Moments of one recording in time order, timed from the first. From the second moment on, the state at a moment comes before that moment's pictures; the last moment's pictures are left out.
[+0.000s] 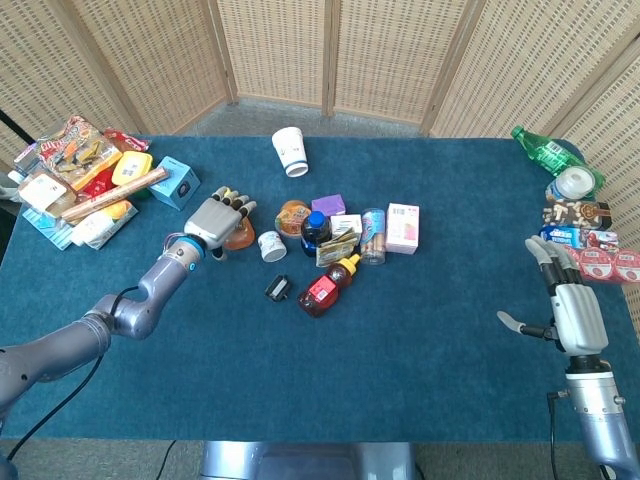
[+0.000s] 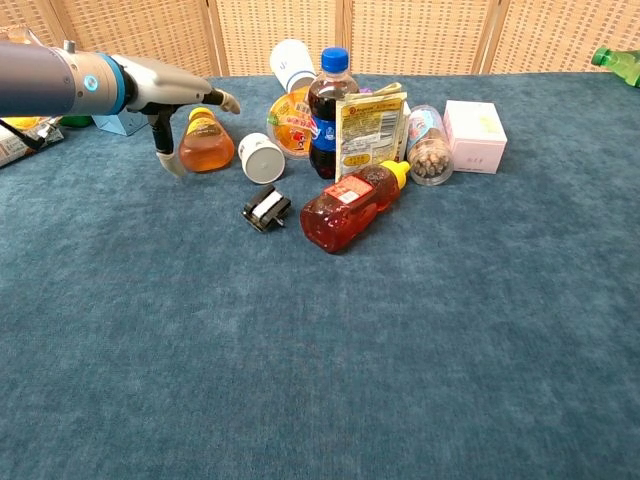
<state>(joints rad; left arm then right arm) -1.08 -1.55 -0.15 -1.00 0.94 0.49 0.40 0.23 -1.19 0.17 -1.56 -1.46 1.43 0.29</state>
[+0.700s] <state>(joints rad) -1.01 -1.32 -0.04 -1.30 0.88 0.54 0.38 0.23 -1.20 0.17 -1.56 -1.46 1.44 0.28</state>
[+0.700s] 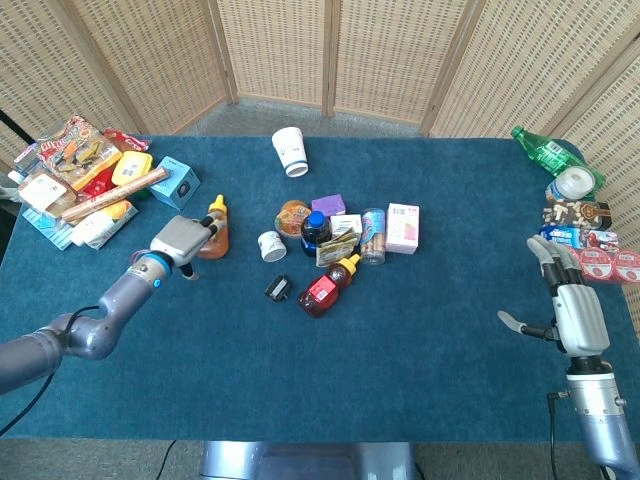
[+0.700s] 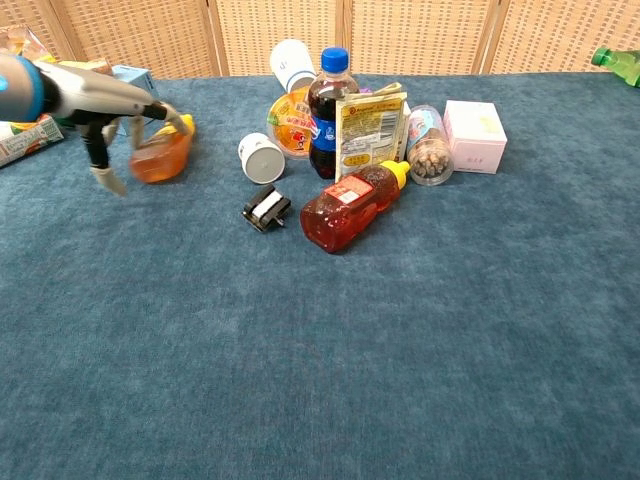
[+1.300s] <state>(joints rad) -0.97 -1.19 -0.06 -1.41 1.00 0.63 0.30 0.23 -1.20 0.17 -1.56 -1.47 1.44 0.28</state>
